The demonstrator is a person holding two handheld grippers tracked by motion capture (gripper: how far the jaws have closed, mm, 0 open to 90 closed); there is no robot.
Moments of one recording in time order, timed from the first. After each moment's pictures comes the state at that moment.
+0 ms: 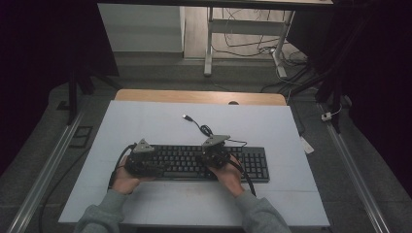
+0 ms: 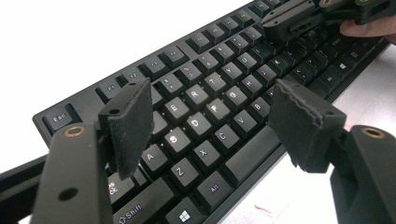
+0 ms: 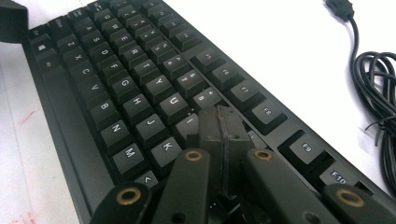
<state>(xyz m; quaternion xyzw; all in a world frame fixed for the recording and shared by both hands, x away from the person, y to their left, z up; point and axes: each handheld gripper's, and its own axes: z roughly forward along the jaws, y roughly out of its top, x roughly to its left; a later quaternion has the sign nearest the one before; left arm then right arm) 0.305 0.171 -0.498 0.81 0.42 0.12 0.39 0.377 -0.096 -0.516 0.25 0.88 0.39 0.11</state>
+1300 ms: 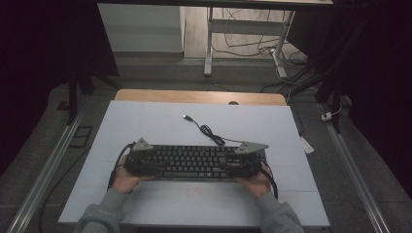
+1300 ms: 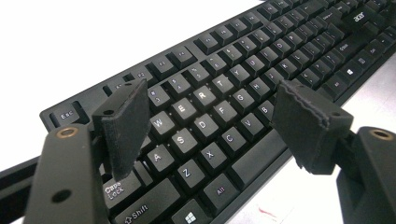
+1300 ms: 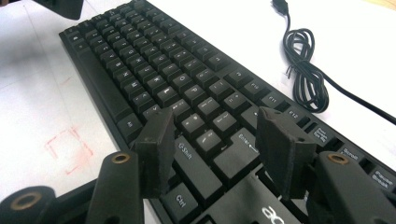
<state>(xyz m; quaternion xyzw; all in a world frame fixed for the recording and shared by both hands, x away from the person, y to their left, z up) 0.309 0.174 -0.499 0.80 0.44 0.12 0.39 0.346 -0.188 -0.496 0.27 0.85 0.45 0.11</state>
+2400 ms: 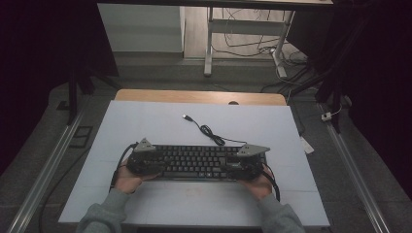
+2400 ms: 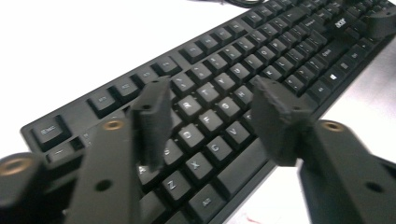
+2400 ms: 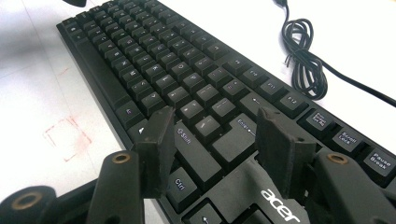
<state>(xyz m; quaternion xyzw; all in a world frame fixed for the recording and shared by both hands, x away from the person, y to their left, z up) 0.307 0.164 -0.498 0.80 0.41 0.12 0.41 0.343 -0.192 -0.502 0.27 0.85 0.44 0.11</state>
